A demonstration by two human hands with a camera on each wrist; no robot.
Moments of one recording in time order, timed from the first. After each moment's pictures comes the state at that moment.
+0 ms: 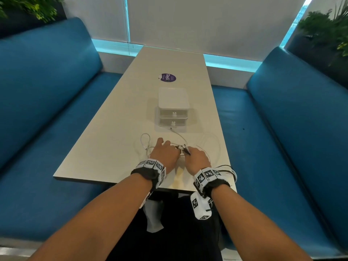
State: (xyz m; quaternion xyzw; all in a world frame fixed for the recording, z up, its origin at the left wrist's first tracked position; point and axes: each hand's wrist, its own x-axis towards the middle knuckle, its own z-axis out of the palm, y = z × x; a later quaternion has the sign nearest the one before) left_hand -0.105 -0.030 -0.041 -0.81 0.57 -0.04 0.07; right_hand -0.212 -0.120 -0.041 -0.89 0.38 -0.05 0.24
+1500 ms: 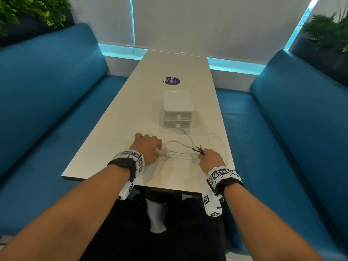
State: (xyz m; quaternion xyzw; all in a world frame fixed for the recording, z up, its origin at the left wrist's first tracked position) left_hand -0.034 0.016 -0.030 -0.85 0.53 0.04 -0.01; right_hand -0.223 -0.155 -0.050 -0.86 0.45 -0.02 0.21
